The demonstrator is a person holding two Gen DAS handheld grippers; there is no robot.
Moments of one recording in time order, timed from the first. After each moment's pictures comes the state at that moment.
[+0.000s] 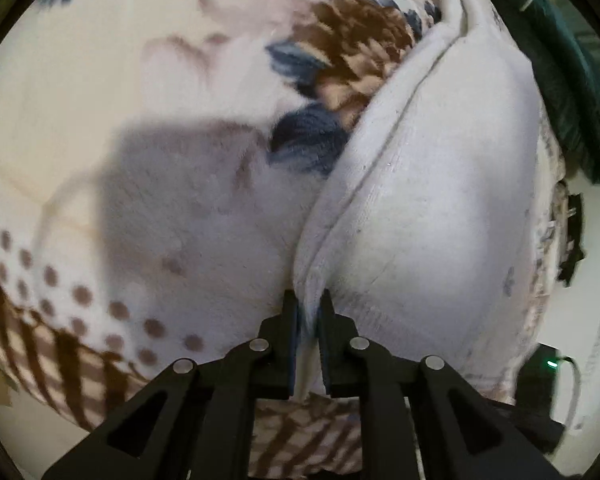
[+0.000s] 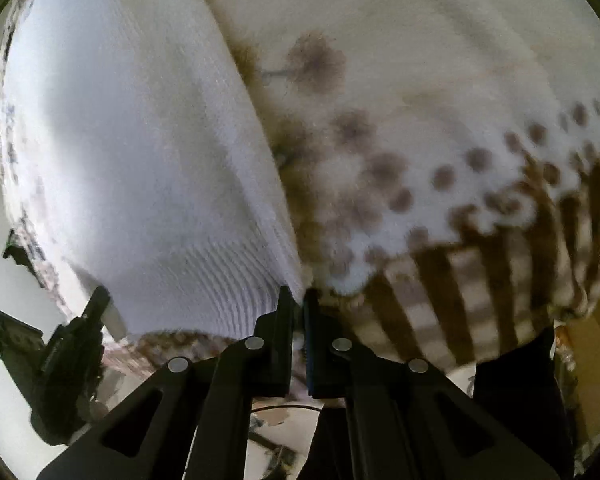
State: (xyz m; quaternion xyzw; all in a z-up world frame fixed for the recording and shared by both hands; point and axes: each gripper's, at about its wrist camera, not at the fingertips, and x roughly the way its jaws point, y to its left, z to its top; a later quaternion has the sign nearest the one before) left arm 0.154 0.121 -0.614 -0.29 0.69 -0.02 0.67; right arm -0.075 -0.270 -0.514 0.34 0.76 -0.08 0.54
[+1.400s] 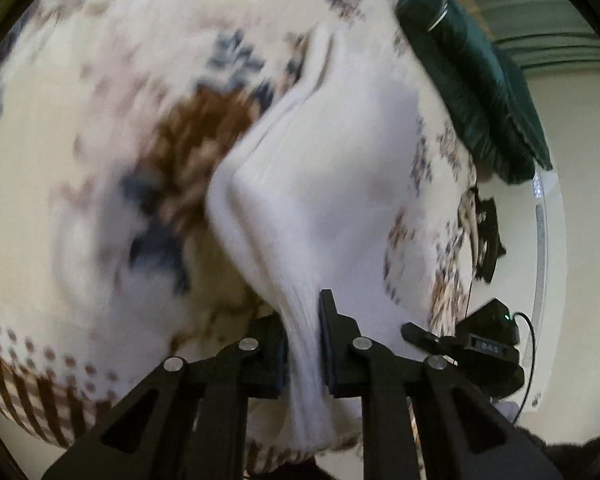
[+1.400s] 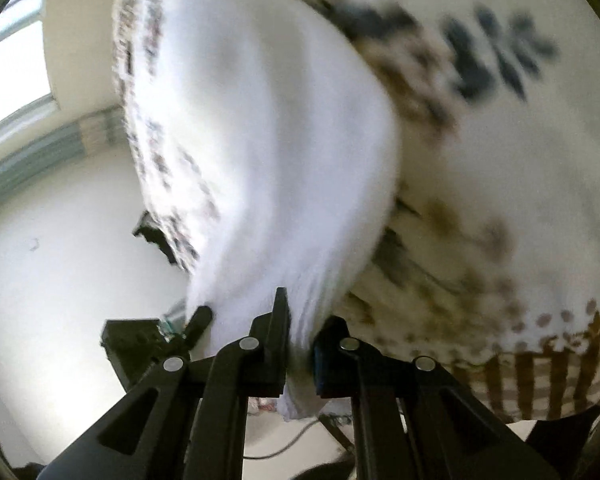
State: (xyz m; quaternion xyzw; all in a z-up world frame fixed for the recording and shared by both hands) left arm 0.218 0.117 -0.509 -0.34 0.61 -0.13 0.71; right arm 0.000 -0.241 -0.437 0.51 0.64 0.11 0.56
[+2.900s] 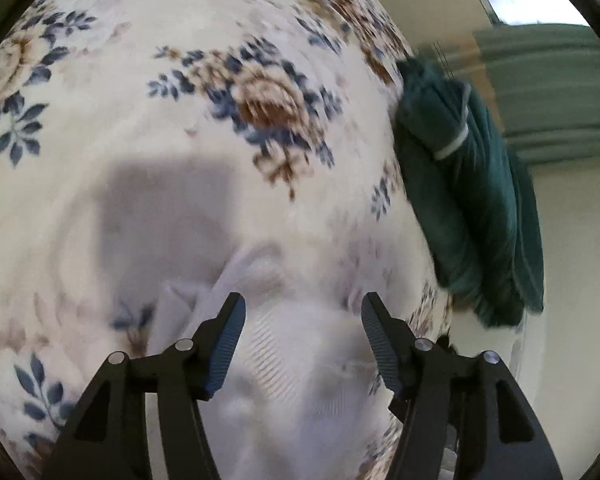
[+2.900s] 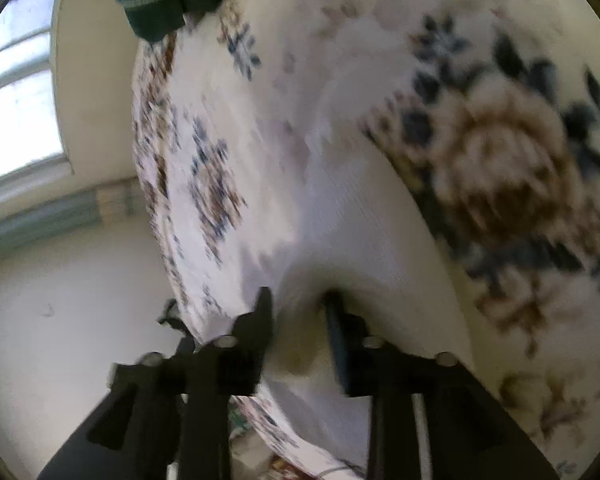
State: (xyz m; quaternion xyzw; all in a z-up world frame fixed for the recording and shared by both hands) left arm 0.540 0.103 -0.547 -0.42 0.53 -0.08 0.73; right arm 0.388 -0.355 -0.433 0.53 0.57 0.07 0.62
